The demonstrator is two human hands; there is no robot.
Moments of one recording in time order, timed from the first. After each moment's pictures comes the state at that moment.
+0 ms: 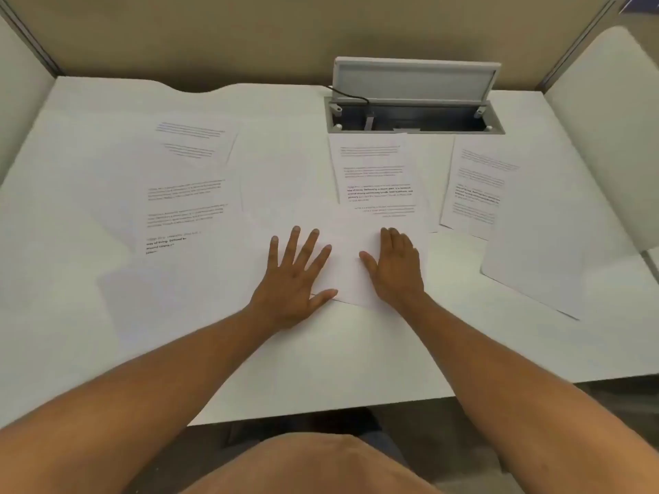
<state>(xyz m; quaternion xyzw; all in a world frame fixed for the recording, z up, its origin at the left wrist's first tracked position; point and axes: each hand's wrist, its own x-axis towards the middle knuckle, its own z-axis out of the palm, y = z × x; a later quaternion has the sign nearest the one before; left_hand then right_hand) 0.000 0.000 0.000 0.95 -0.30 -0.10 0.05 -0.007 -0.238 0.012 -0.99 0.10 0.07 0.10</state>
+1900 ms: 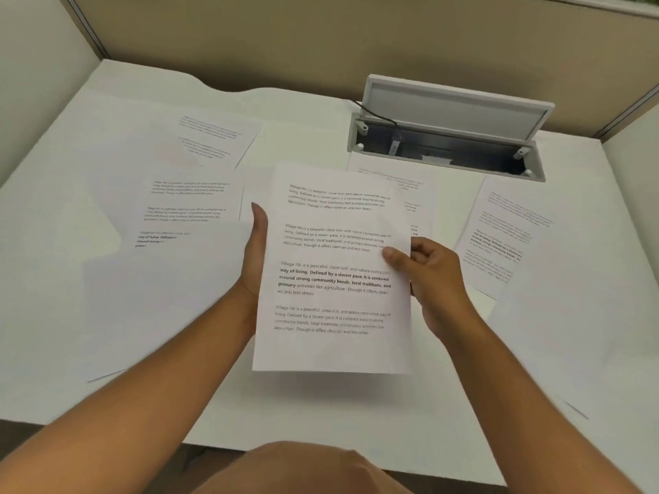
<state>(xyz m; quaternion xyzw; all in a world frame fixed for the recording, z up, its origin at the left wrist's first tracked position) 0.051 -0.041 0.070 0.31 0.16 -0.29 0.89 0.032 -0.297 0.110 -0.70 0.19 0.09 0.69</state>
